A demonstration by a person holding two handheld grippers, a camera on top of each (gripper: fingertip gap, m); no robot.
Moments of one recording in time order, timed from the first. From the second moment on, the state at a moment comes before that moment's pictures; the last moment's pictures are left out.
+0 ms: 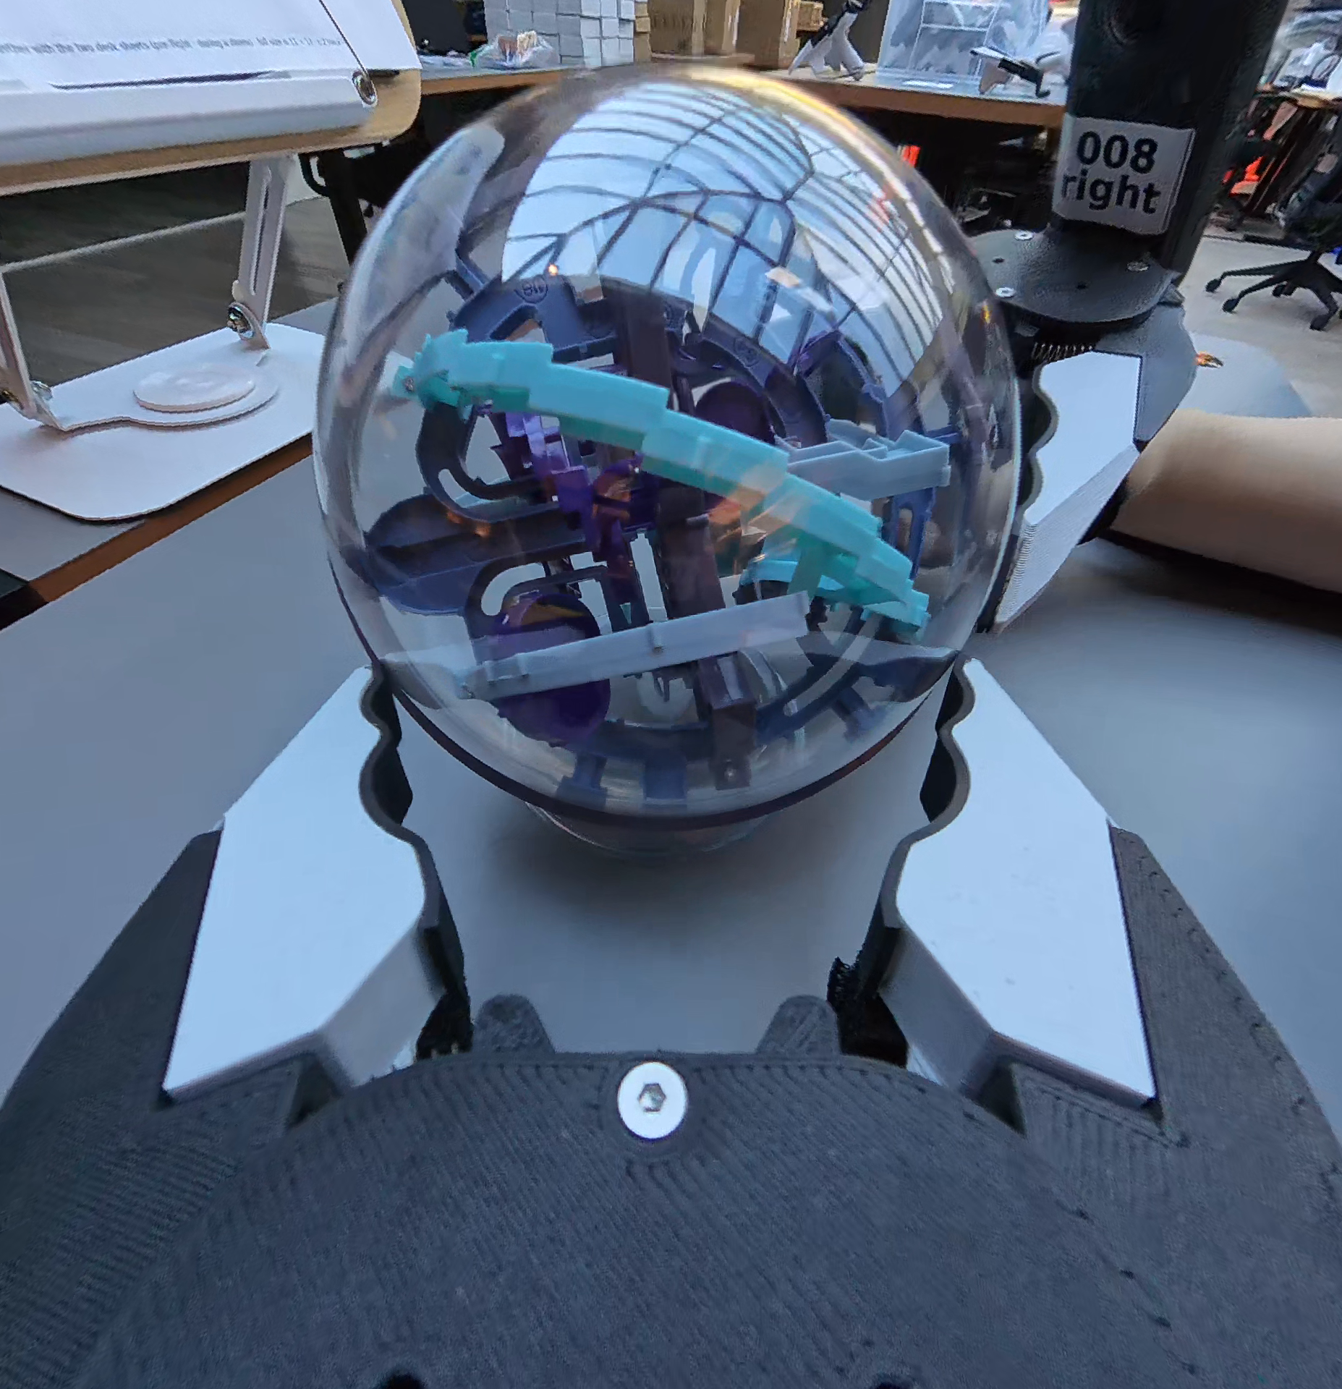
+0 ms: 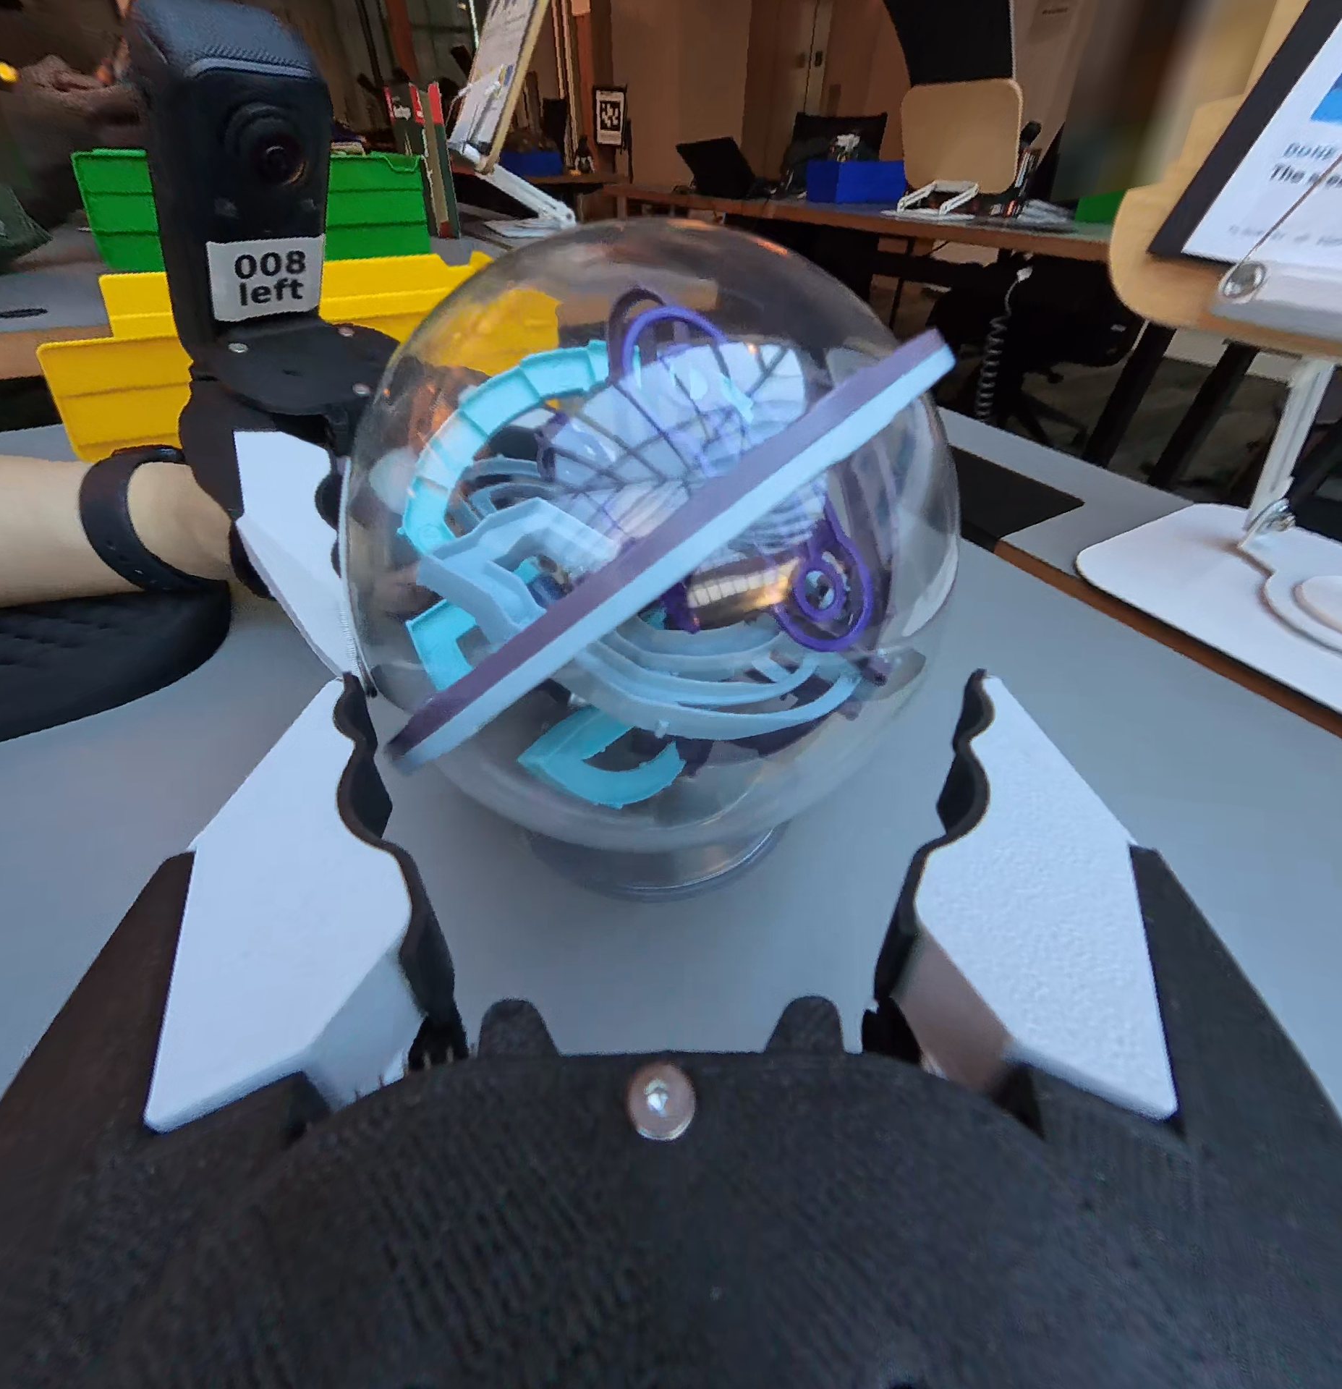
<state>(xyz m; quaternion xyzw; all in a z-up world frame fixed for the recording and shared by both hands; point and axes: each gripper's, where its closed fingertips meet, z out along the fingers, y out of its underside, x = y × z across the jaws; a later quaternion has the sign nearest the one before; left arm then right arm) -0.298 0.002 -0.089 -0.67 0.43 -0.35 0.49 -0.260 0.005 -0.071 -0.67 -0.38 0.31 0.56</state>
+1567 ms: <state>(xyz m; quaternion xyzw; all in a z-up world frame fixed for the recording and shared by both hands) -0.302 0.003 -0.070 -0.63 0.44 -0.35 0.54 -0.263 0.005 -0.069 -0.66 -0.38 0.33 0.55</state>
